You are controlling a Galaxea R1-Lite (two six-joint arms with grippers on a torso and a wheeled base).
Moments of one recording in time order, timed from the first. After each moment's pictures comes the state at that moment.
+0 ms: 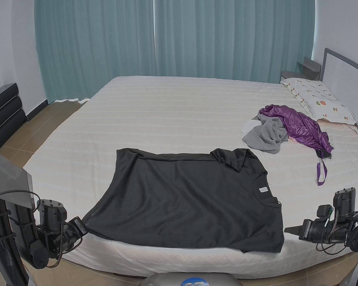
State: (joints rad) left arm -0.13 2.14 -0.02 -1.40 0.18 -0.73; right arm 0.07 1.80 -0.02 -0.99 0.32 0.48
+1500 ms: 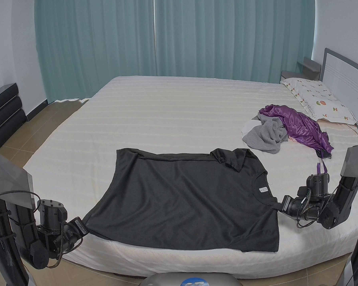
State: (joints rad) left arm -0.14 2.14 -0.02 -1.40 0.18 -0.73; right arm 0.05 2.21 -0.42 -1.06 0.27 0.56
